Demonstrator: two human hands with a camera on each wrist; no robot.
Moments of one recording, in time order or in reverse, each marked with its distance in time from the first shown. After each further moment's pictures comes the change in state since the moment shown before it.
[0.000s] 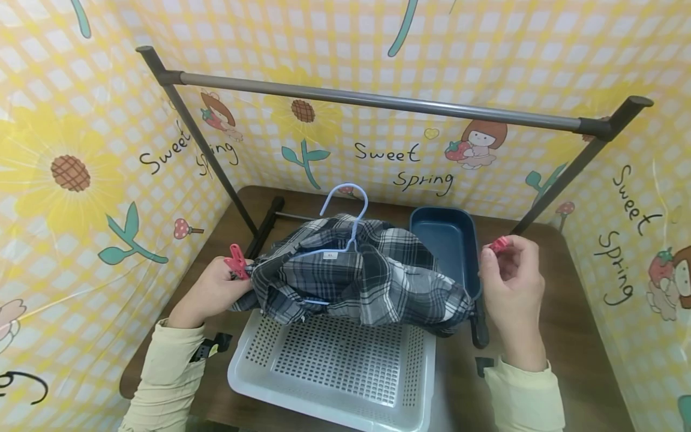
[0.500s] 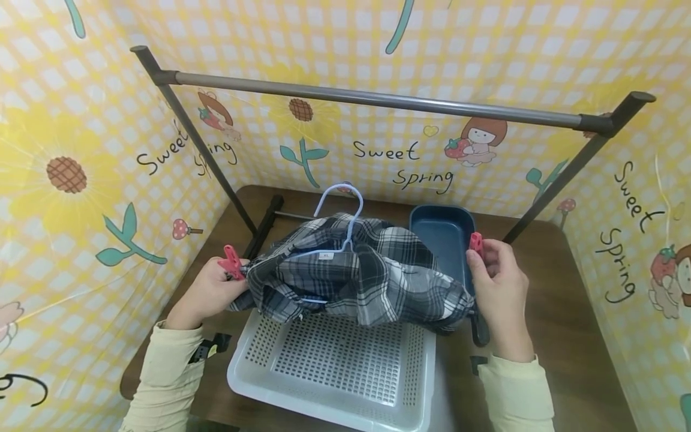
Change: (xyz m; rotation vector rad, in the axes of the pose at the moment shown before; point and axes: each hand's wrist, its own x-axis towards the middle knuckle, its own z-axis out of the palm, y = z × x) left_hand 0.000 -0.001 0.000 -0.028 0.014 -0.032; right_hand 0.001 0.023 0.011 -0.229 -0.106 0.203
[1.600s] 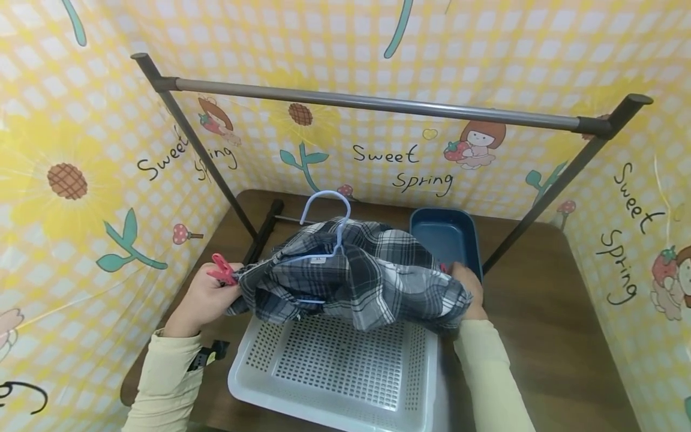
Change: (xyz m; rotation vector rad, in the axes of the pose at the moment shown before) left_hand -0.004 -0.004 0.002 -0.097 0.118 0.214; right_hand 0.038 0.090 0.076 -0.312 -0.464 0.019
